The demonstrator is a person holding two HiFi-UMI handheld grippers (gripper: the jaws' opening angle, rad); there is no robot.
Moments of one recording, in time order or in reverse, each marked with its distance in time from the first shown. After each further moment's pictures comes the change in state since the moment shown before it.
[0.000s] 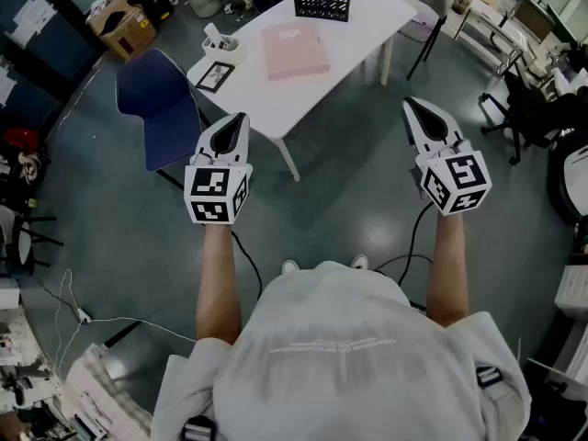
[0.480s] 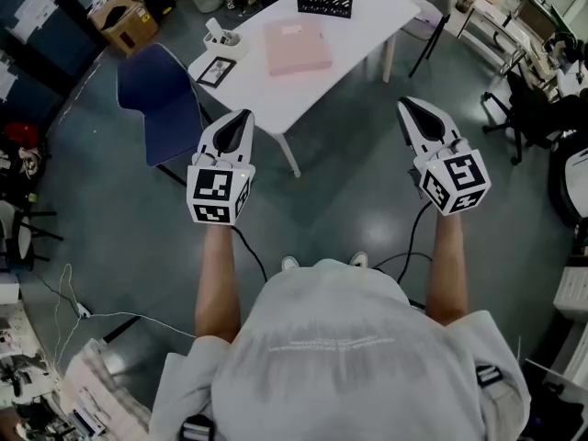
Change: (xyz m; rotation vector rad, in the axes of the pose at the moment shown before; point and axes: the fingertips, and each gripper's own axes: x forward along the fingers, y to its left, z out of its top) left arm 0.000 -0.008 0.005 0.069 -0.051 -0.030; right arm 0.006 0.013 -0.005 -0.008 -0.006 0.064
